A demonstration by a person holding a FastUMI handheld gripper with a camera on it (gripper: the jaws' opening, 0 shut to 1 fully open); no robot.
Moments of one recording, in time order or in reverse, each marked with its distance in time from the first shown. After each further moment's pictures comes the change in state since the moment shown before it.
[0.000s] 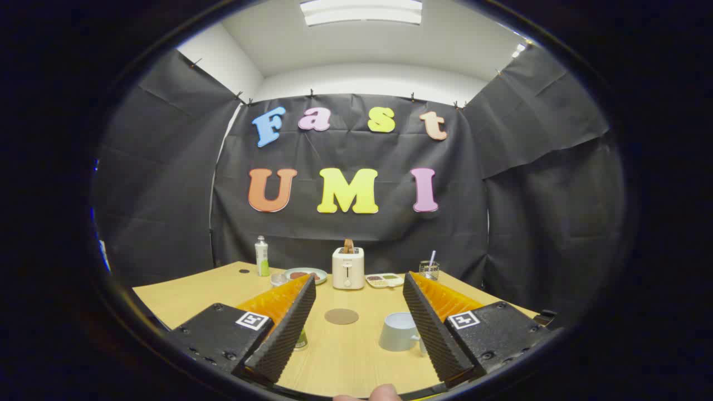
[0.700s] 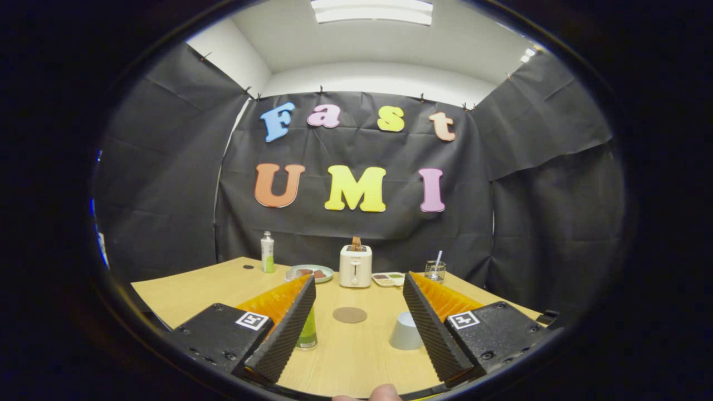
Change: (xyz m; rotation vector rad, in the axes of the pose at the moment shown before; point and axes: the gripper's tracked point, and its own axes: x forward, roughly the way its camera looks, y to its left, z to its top) arm 0.005 0.035 -0.007 -0.035 0.008 0.017
